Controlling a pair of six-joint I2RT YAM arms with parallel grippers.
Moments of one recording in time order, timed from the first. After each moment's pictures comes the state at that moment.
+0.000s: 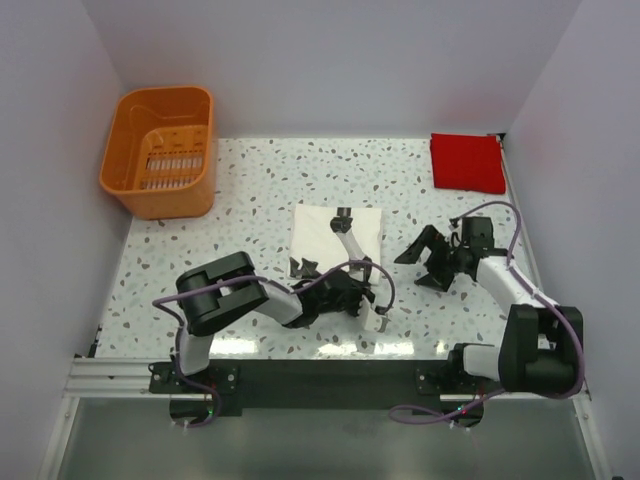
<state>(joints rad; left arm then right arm) -1.10 1.93 0.74 0.70 0.08 1.02 -0.06 1.26 0.63 -0.43 -0.53 0.62</state>
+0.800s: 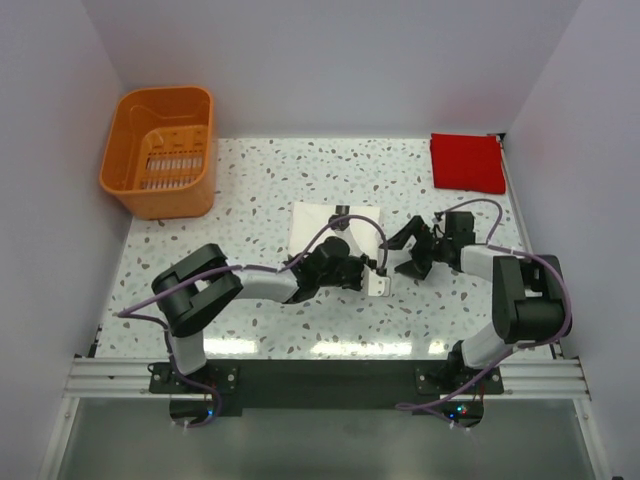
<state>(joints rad) -0.98 1.83 0.88 0.50 0.27 0.77 0.01 1.57 0.63 0.01 -0.65 0.84</state>
